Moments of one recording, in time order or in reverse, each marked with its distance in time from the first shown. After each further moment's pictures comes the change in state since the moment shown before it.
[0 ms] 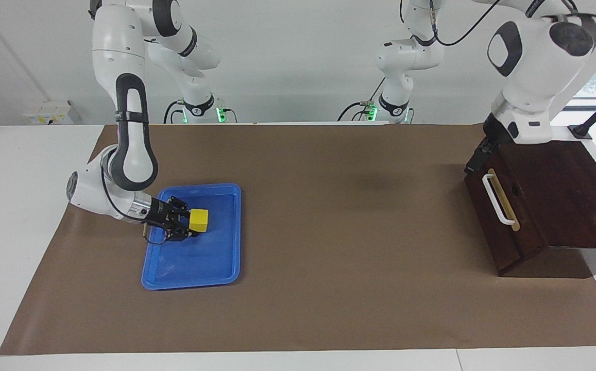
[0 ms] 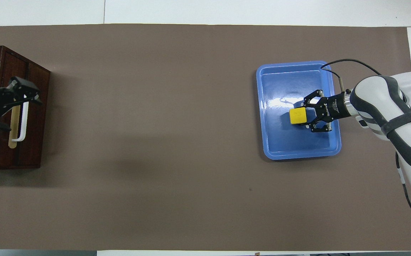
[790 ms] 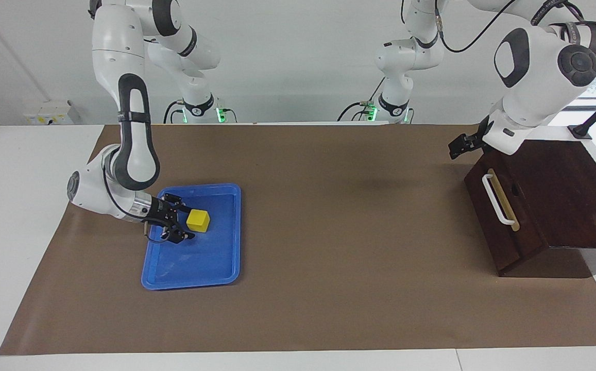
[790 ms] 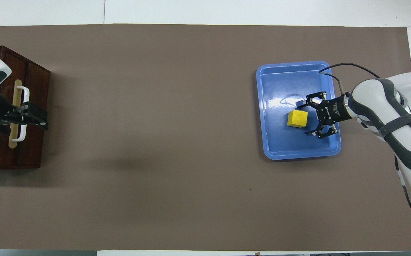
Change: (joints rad) left arm -0.005 0.130 -0.011 0.098 -0.012 -0.150 0.484; right arm 0.000 -0.004 -0.003 -0.012 -0.054 -0.001 -0.010
